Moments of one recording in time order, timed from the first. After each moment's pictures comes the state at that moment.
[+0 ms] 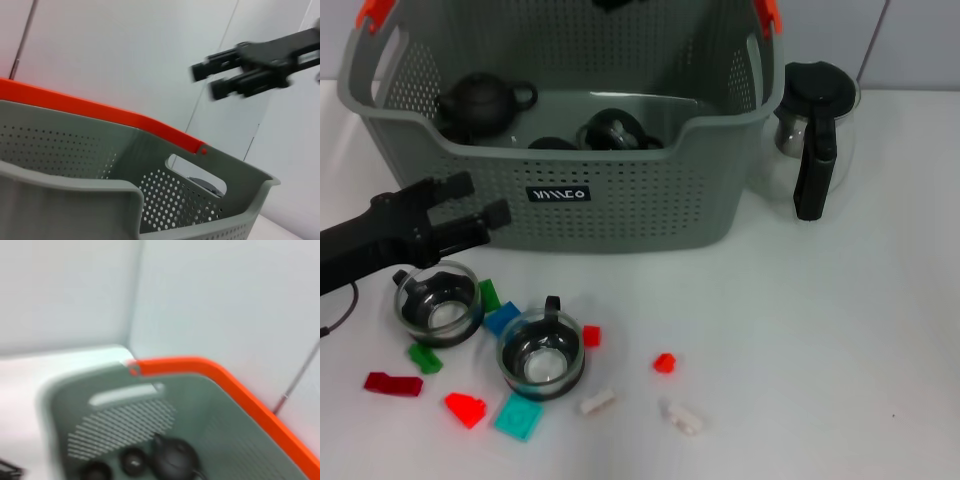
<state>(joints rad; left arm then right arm) -0.42 -2.10 0.27 0.64 2.03 1.67 -1.36 1.09 2.09 -1.25 -1.19 -2.47 -1.19 2.36</state>
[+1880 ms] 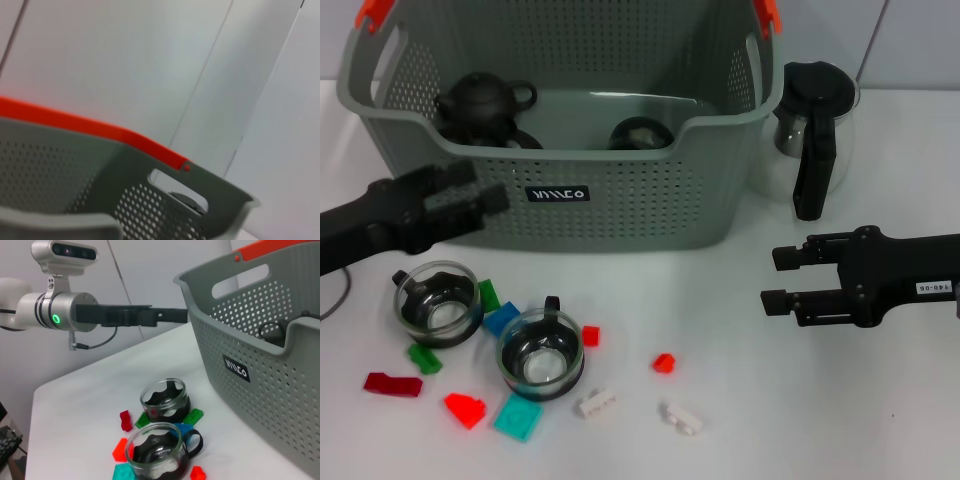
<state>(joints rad) -0.44 -2.08 0.28 0.67 2.02 1.73 -1.45 0.54 2.09 -0.80 -0.85 -2.09 -1.67 1.60</state>
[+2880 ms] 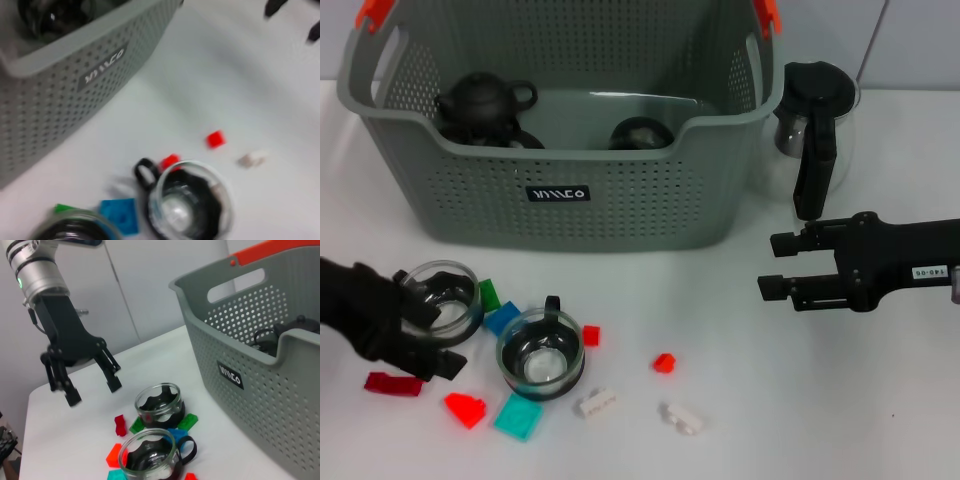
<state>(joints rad) -0.50 -2.03 0.81 1.32 2.47 2.01 -2.05 0.57 2.08 -0.79 -0.84 -2.10 -1.66 1.61</state>
